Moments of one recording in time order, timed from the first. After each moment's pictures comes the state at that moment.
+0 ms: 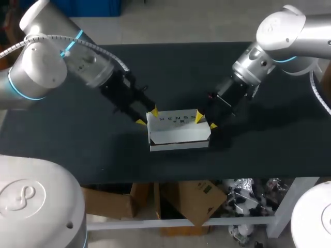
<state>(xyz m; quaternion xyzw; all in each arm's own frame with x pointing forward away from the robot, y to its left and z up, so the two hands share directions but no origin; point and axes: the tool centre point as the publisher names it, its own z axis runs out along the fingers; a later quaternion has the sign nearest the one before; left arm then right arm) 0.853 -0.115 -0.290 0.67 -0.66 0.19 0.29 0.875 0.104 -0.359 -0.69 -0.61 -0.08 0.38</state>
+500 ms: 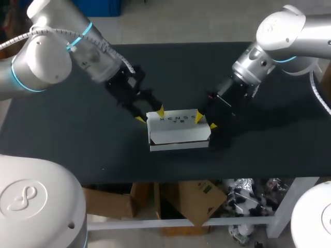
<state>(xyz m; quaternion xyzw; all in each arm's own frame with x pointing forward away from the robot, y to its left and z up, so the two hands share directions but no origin) 0.848 -0.122 -0.279 0.55 -0.78 0.21 0.22 0.875 0.104 -0.359 -0.69 -0.61 -0.08 0.38</state>
